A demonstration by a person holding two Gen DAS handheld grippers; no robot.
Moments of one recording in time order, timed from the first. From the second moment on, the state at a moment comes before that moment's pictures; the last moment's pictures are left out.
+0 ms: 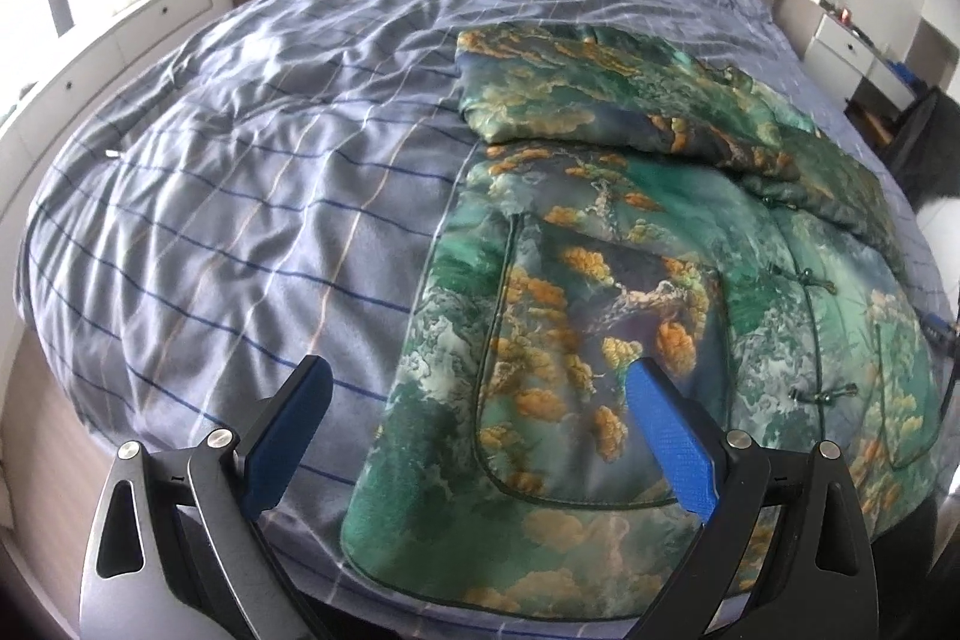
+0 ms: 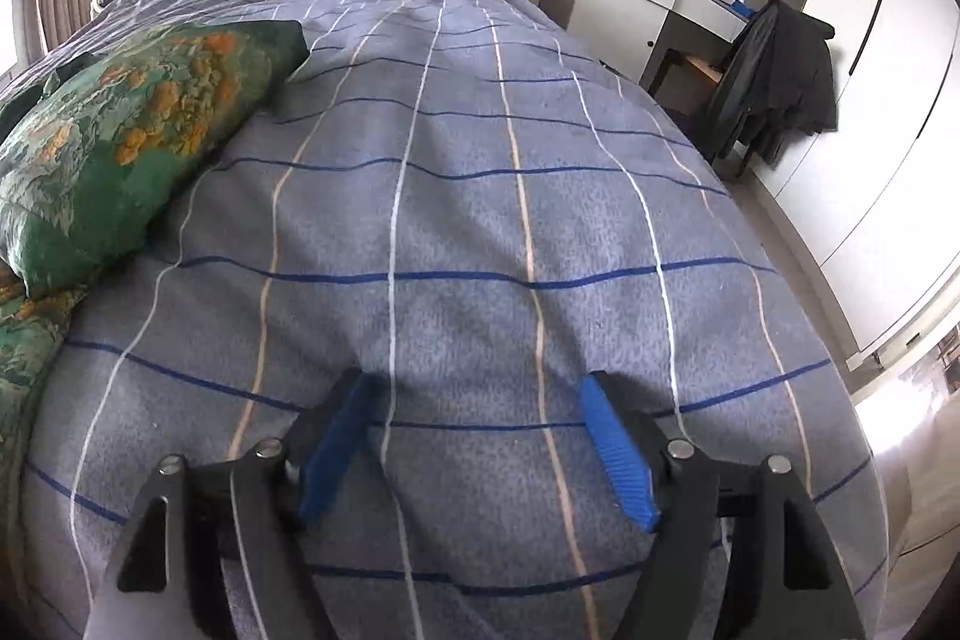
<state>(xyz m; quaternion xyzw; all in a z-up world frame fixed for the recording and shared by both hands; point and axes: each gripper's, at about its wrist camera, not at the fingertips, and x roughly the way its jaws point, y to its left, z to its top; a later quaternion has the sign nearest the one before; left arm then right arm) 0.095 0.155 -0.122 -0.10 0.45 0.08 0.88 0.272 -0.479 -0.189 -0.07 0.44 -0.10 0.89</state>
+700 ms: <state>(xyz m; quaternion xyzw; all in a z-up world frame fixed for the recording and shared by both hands) 0.097 0.149 -0.136 -0.11 0.47 0.07 0.87 0.269 -0.480 -0.189 -0.07 0.43 -0.10 0.89</state>
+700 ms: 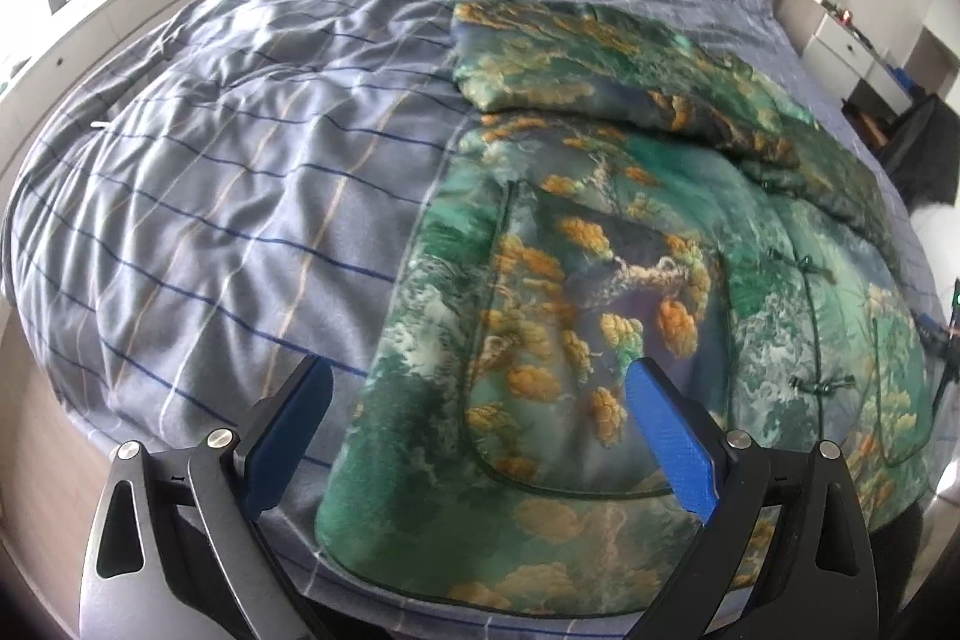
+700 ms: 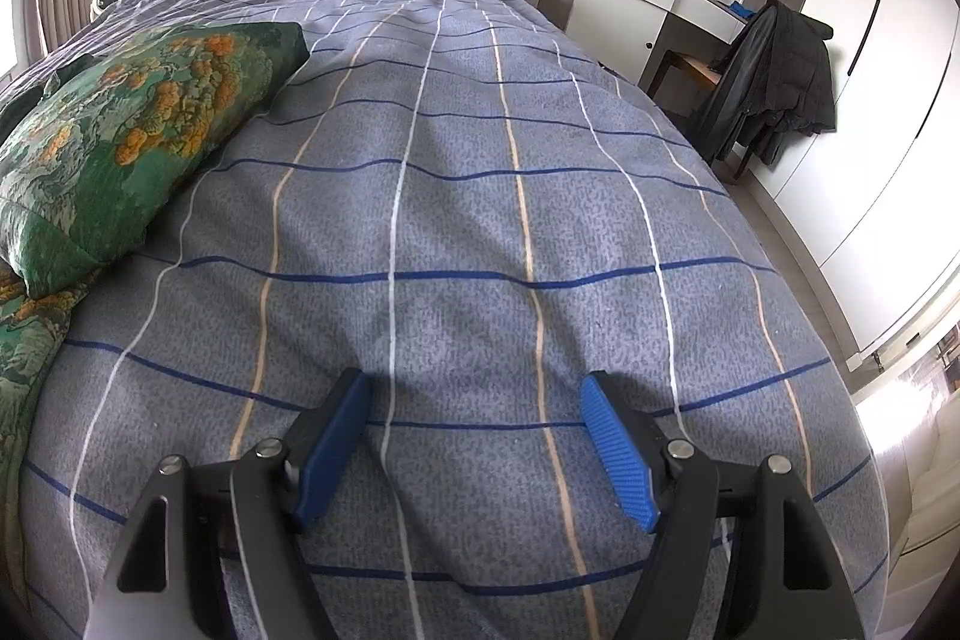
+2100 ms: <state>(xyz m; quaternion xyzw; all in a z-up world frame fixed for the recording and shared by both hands) 0.081 0.171 -0.147 -0.01 0.48 -0.01 0.88 0.269 -0.480 -0.189 -0.07 0.43 -0.10 0.89</state>
